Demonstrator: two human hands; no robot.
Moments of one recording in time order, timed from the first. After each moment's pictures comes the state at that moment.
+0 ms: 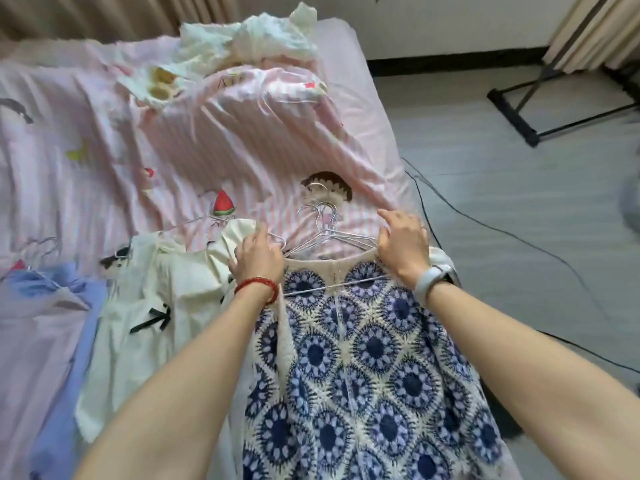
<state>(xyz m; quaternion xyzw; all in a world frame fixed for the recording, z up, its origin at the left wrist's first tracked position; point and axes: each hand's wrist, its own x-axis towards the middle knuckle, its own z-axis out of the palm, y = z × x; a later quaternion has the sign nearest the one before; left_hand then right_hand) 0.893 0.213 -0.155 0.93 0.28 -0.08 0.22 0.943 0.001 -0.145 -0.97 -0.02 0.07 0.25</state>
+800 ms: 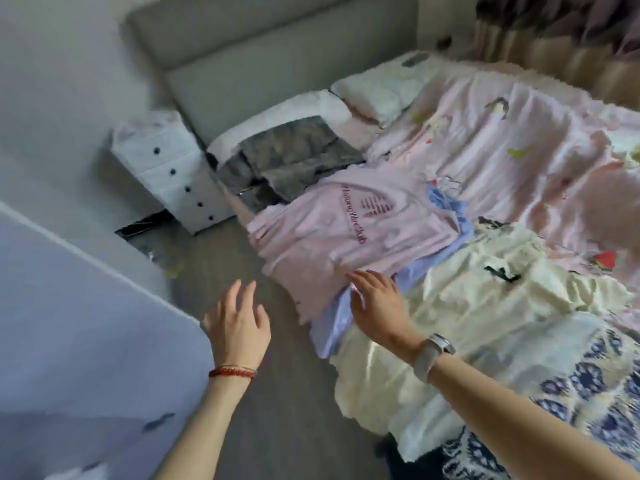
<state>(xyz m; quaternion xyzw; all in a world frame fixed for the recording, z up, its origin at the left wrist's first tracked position) 0.269 0.339 0.006 0.73 0.66 0.19 -0.02 0.483 0.305 0.006 -0.69 -0.66 0.16 0.26</state>
